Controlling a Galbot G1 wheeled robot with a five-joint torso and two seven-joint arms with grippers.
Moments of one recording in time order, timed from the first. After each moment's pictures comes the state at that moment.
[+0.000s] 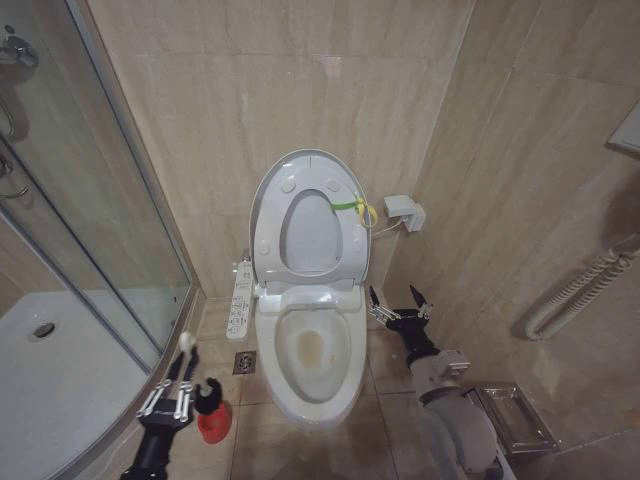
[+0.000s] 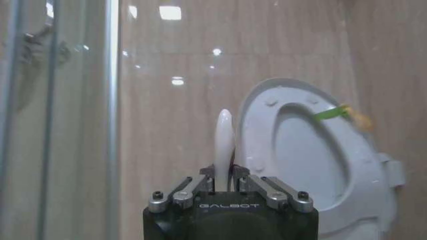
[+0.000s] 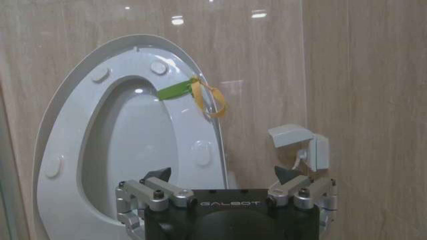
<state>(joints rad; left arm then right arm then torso) 1.78 -1.26 -0.62 -1.99 -0.22 -0.68 0.01 -1.37 1.39 0.46 2.13 0.23 -0.13 0.11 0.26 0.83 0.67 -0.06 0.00</state>
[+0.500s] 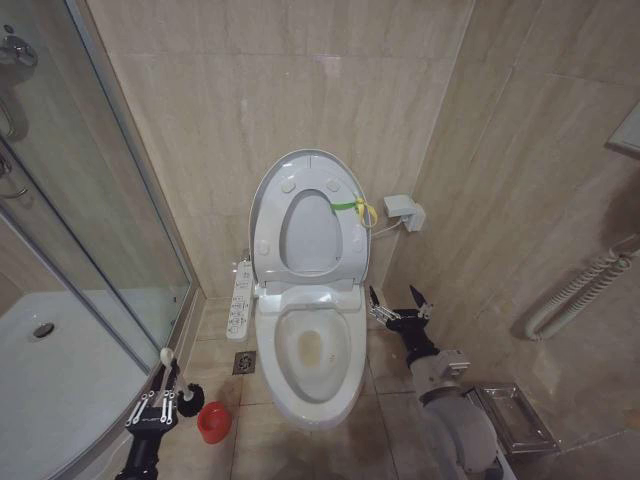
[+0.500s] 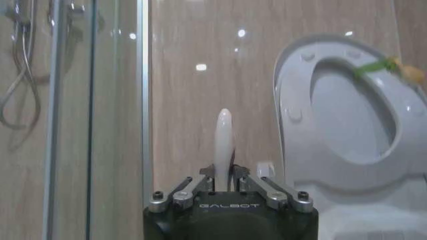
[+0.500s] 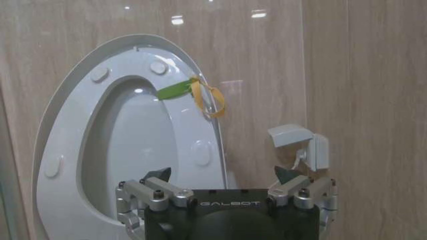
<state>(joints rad) 1.59 -1.26 -0.58 -1.64 -0.27 -0.79 0.01 -1.37 1.39 0.46 2.13 0.23 -0.13 0.11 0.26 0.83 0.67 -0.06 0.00</state>
